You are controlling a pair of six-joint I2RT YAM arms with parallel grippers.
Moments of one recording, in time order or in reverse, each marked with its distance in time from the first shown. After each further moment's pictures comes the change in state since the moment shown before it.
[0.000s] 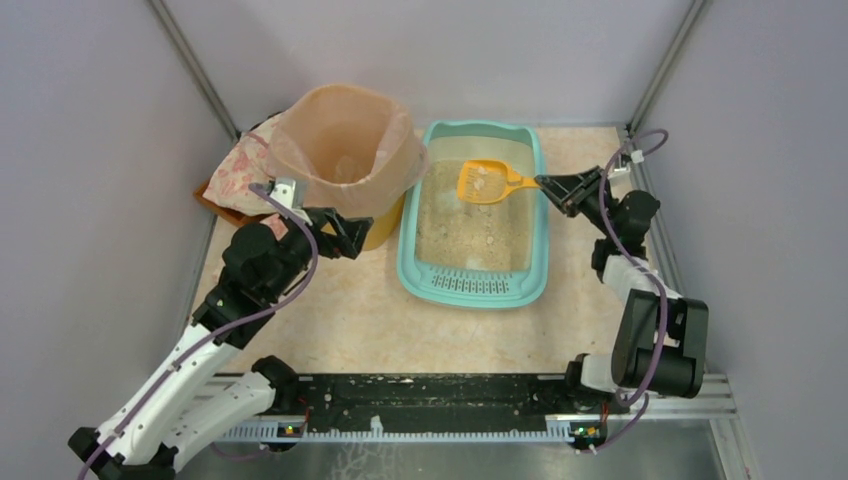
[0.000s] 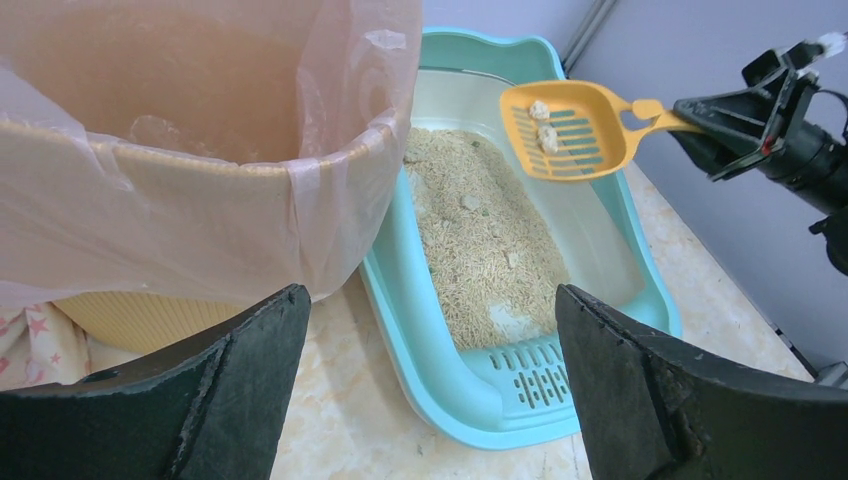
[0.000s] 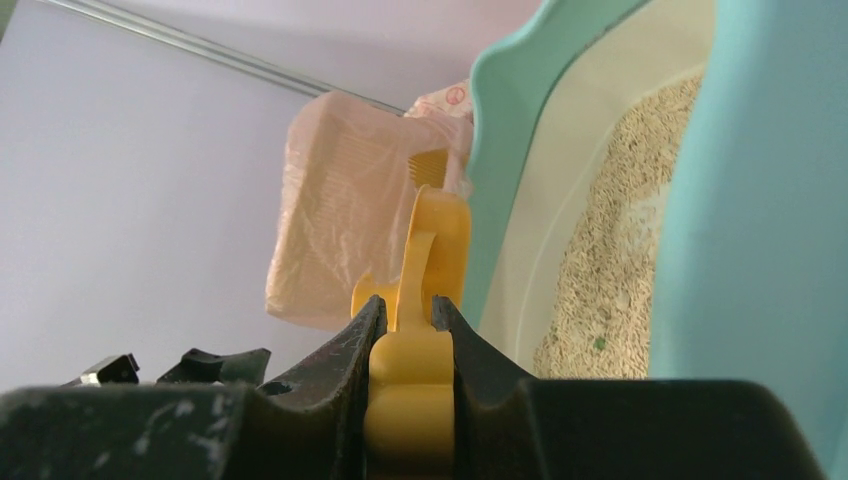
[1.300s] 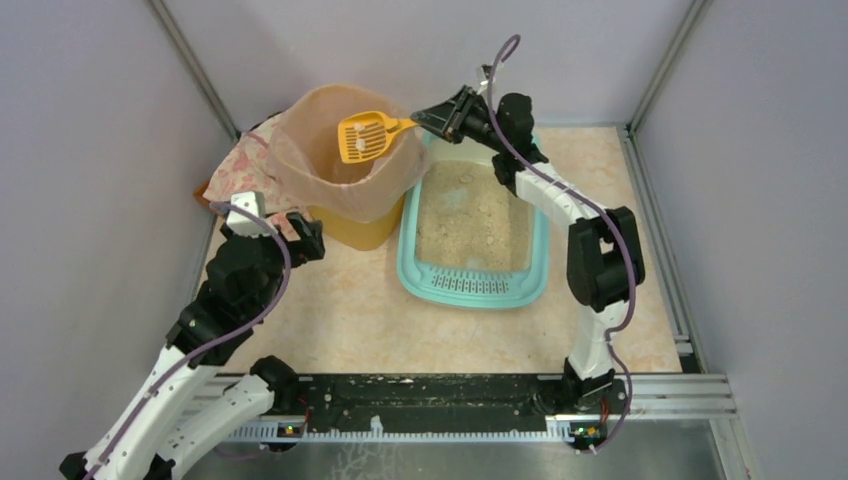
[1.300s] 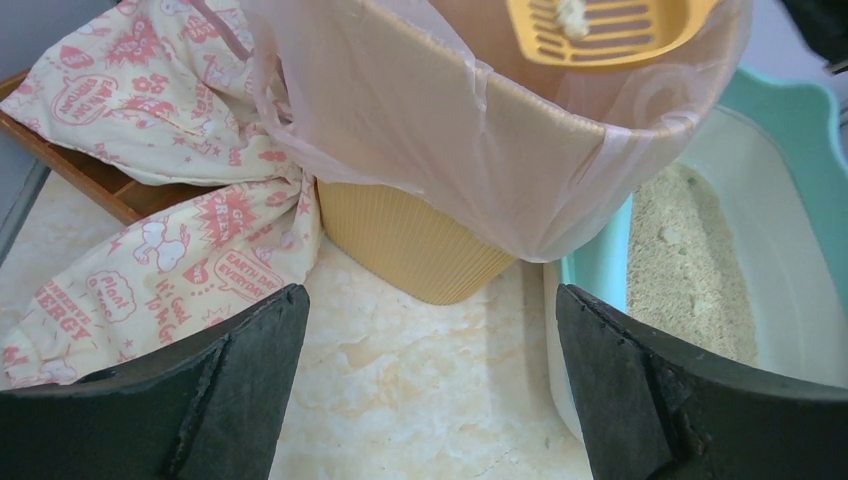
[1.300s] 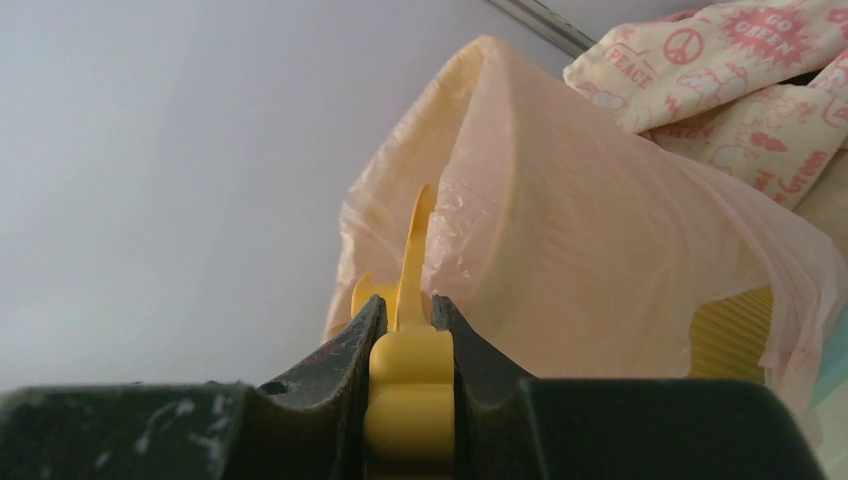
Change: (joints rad) left arm 0.000 -0.087 0.063 -0.327 -0.460 -0.029; right arm 0.578 0.534 0.941 -0.331 0.184 -0.079
